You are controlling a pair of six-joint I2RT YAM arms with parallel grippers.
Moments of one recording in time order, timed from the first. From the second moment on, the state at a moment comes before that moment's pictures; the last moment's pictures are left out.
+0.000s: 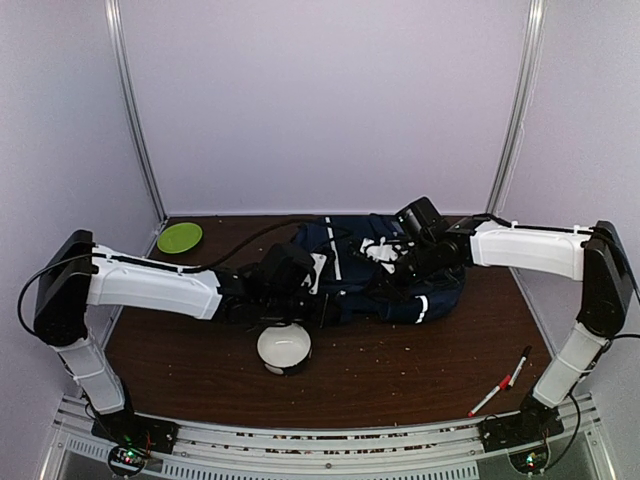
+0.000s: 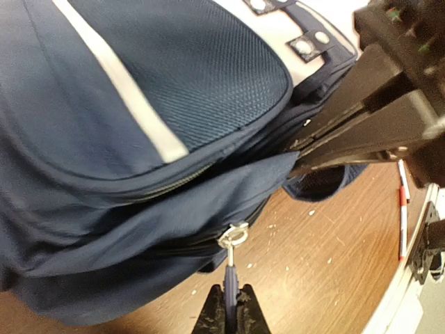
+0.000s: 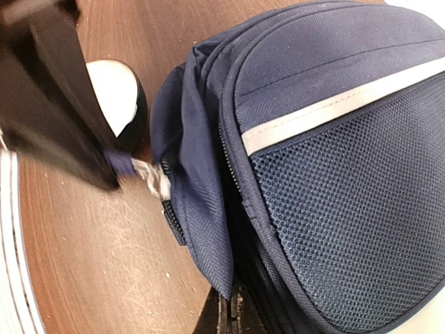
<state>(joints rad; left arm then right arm) -1.04 1.74 1.11 -0.01 -0.06 -0.53 0.65 1.66 1.21 -0.47 -0.38 -0.45</state>
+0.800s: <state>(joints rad) -0.92 1.67 1.06 -0.07 0.02 -0.30 0.12 1.55 0.97 -0.48 -0.39 -0.72</state>
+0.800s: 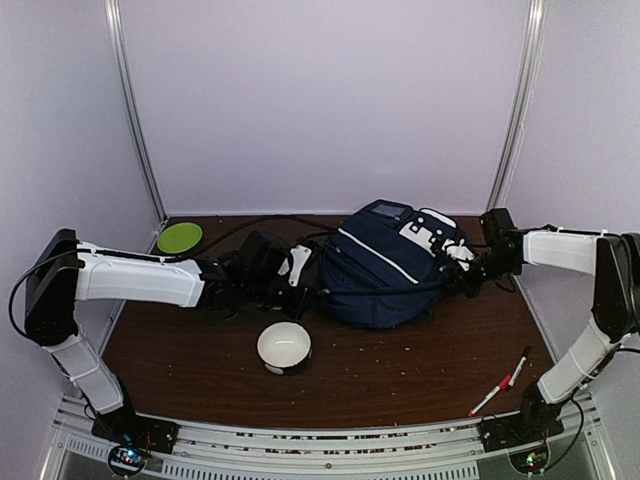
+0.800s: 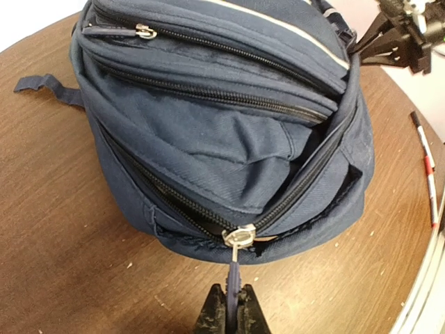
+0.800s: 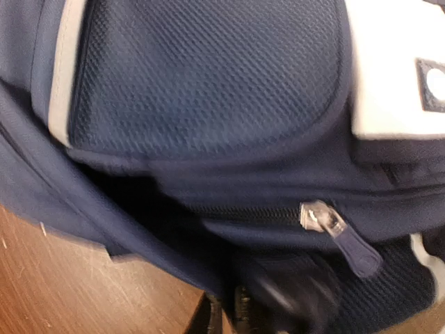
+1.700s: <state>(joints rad) -0.86 1.68 1.02 0.00 0.23 -0.31 0.73 1.77 1.42 -0.62 -0.41 -0.57</state>
